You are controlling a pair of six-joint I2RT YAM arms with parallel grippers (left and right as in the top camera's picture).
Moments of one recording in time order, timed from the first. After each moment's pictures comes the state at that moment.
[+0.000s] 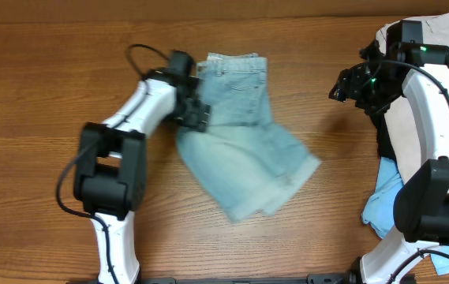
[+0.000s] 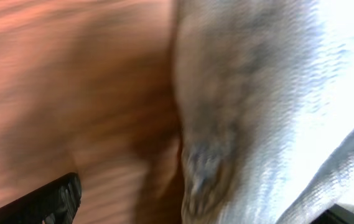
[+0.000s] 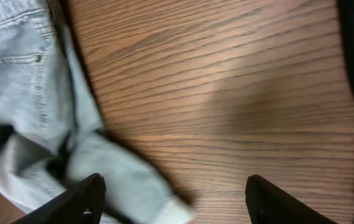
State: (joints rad) left arm -0.21 2.18 1.61 -0.82 0.05 -0.02; right arm -0.10 1.91 1.71 -1.15 -0.32 0.10
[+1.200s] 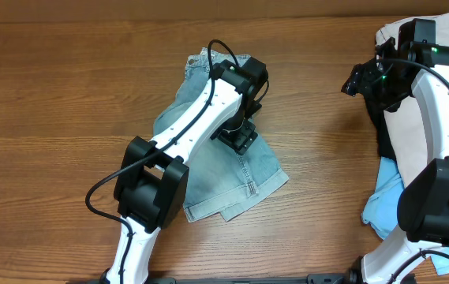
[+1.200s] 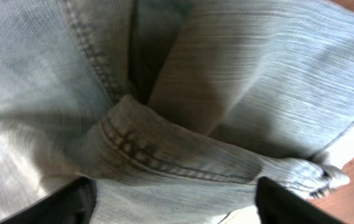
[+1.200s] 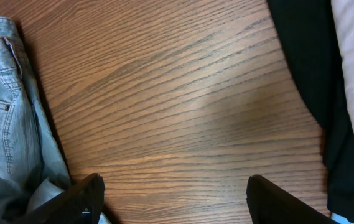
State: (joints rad) left arm -0.59 2.21 1.92 -1.36 -0.02 0.02; right arm -0.16 1.91 1.71 -1.10 -0.26 0.17
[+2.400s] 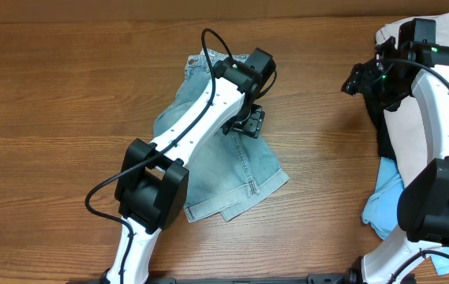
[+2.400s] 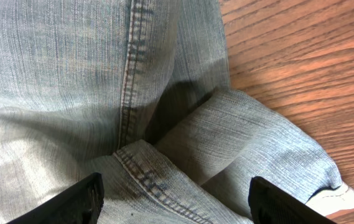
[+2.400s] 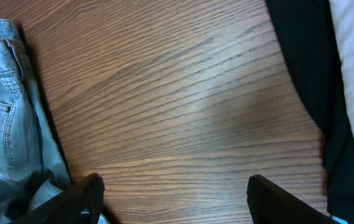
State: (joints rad) left arm -0.60 2.21 1.97 -1.24 -0.05 -0.31; right arm -0.16 1.91 1.71 -1.09 -0.26 0.17
